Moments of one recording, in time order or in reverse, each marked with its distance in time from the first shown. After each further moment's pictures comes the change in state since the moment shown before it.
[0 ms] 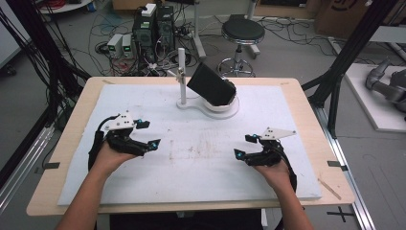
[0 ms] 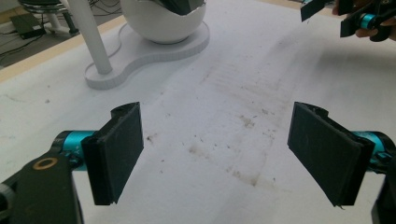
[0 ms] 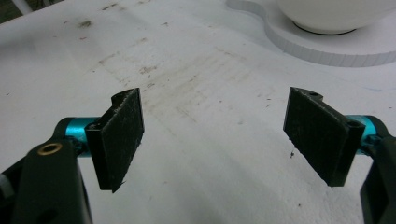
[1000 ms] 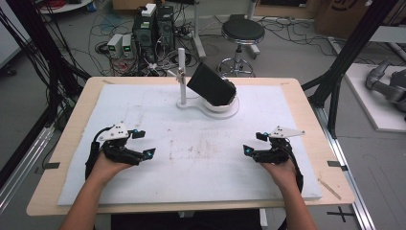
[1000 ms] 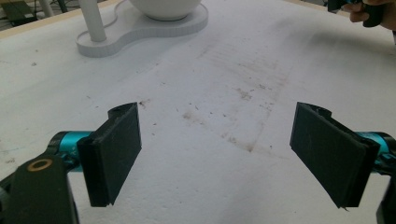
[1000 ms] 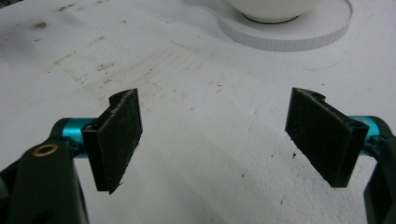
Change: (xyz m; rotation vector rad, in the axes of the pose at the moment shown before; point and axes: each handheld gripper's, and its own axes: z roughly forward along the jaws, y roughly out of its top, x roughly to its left) left arm 0.001 -0.034 -0.004 -0.008 -0.013 -0.049; right arm -0.019 -0.009 -0.013 -0.002 -0.110 0.043
